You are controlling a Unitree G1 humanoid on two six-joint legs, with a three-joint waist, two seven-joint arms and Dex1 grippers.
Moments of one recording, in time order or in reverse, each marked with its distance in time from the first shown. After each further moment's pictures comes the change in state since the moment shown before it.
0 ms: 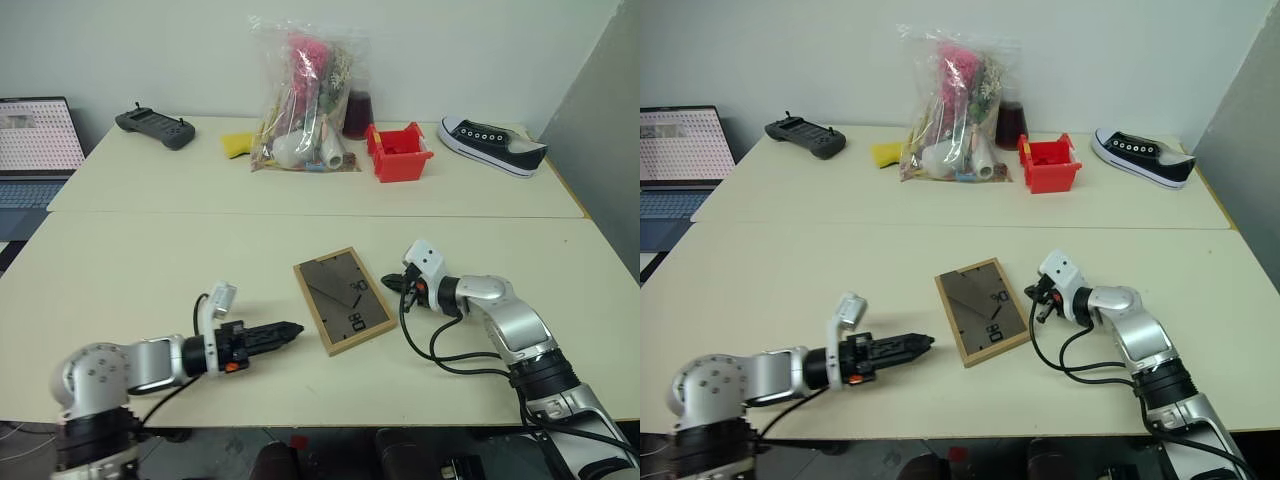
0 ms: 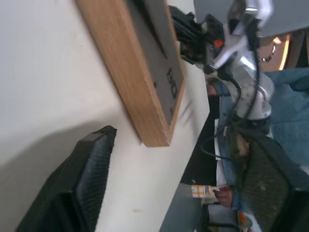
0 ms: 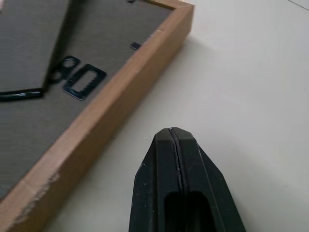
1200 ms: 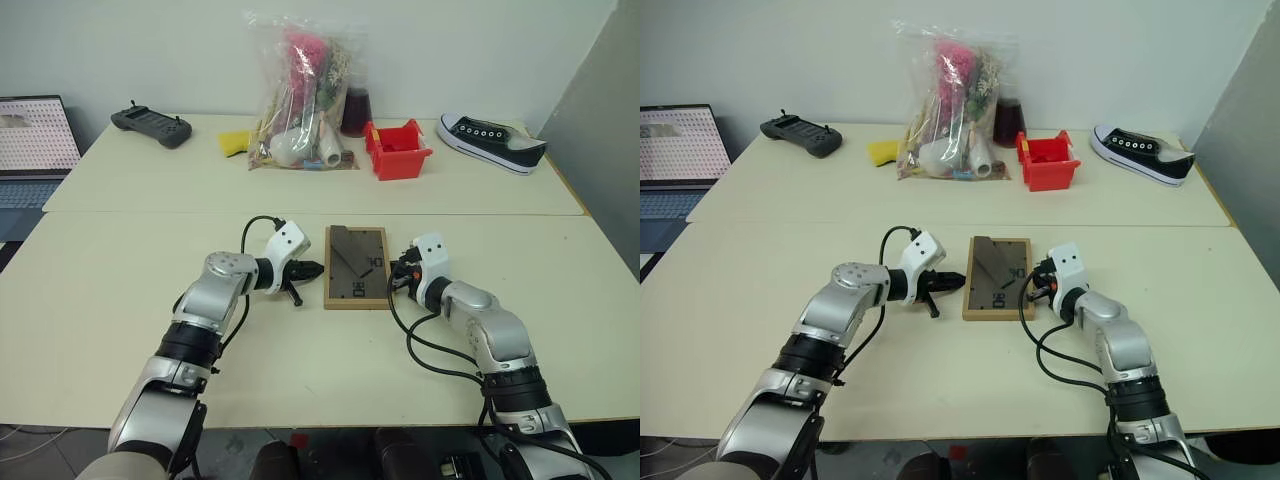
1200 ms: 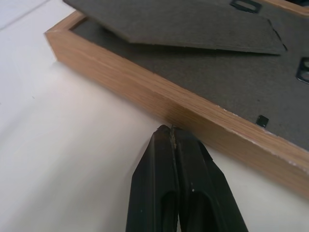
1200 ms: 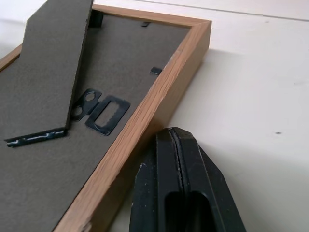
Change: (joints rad) left arm -0.380 0.092 -0.603 0.312 1.089 -1.079 -0.522; right arm 0.056 0.217 -0.166 -0.095 0.050 0.180 -0.362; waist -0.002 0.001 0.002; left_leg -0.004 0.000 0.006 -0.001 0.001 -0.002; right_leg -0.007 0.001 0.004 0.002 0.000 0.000
